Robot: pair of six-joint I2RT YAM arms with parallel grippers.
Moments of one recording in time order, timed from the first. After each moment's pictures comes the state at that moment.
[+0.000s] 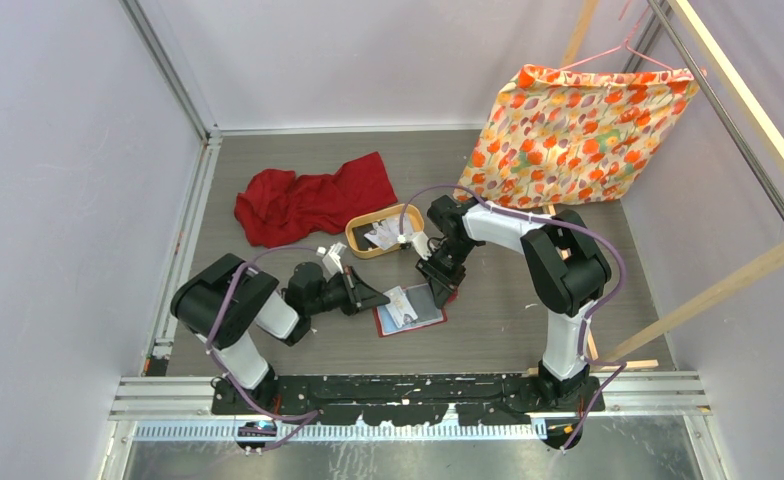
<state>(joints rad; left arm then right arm) -0.53 1.69 0.21 1.12 0.55 -1.05 0.57 1.92 1.24 -0.90 -0.55 -0.42</state>
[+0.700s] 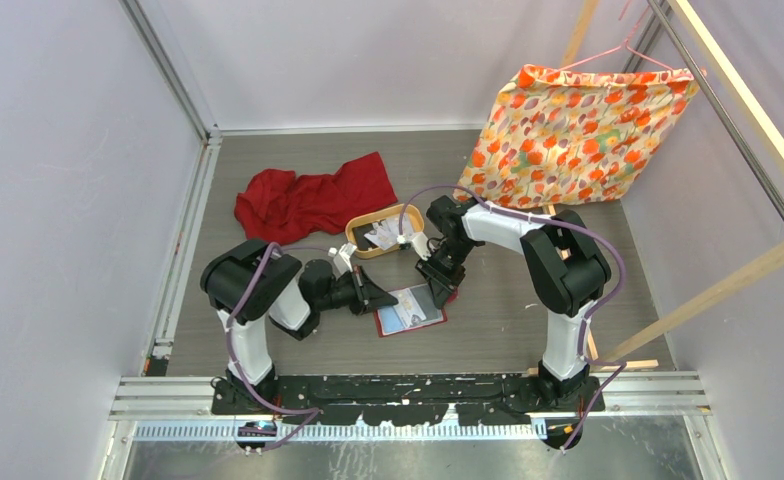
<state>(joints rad) -0.55 1.88 0.28 1.23 0.61 -1.11 0.57 1.92 1.24 -0.91 -0.55 -0.42</state>
